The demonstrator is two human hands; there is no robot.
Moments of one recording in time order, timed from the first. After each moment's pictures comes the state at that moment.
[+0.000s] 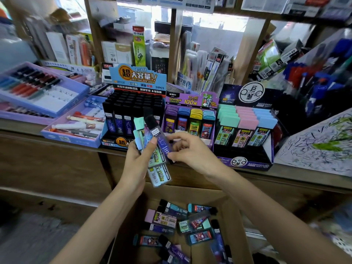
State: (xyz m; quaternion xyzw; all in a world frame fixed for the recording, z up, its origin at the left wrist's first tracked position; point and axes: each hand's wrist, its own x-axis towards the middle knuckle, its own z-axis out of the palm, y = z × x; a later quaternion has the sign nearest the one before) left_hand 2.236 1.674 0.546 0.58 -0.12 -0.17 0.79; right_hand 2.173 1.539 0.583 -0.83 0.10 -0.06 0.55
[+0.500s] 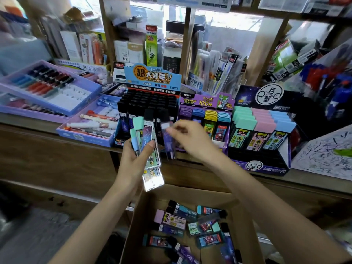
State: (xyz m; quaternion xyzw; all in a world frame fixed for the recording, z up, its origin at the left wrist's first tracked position) left_hand 2.260 1.709 0.538 0.63 -0.13 -0.12 0.75; right_hand 2.217 1.559 0.600 -0.89 0.07 -0.14 0.42
